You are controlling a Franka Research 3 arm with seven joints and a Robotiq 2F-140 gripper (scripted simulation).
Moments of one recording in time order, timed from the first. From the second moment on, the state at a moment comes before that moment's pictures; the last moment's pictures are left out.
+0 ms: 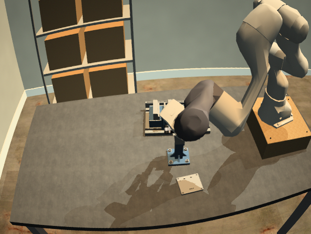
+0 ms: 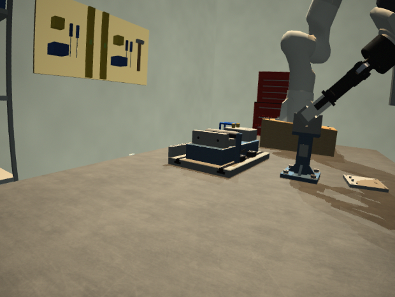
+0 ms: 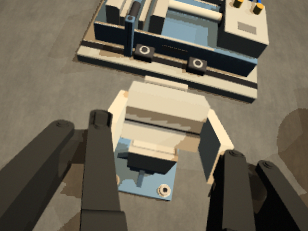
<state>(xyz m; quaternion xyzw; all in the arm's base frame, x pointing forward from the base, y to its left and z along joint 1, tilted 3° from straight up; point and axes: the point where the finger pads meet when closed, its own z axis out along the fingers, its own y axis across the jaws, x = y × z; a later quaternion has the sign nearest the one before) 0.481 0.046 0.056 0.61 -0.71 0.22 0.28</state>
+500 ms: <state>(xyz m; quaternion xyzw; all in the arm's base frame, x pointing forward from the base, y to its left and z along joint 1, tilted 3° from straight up) 0.482 0.047 0.061 0.61 -0.71 0.22 0.28</state>
